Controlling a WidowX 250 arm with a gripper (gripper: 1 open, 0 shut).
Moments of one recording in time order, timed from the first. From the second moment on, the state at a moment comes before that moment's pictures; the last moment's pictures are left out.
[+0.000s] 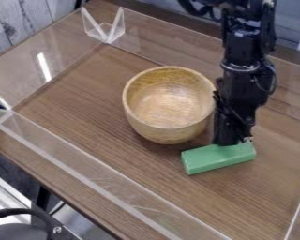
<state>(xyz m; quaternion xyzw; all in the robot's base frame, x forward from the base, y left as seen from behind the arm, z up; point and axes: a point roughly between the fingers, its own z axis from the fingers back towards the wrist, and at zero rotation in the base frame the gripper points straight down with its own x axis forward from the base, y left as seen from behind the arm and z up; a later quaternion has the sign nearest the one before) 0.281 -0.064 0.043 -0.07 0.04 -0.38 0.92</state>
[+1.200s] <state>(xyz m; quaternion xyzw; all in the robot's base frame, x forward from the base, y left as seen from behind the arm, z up) 0.296 -0.074 0.053 -0.07 0.01 -0.37 0.93</state>
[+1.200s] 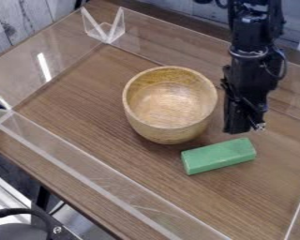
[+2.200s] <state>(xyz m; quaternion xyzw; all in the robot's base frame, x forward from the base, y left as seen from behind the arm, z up) 0.272 -0.072 0.026 -0.04 0.00 -0.35 0.94</state>
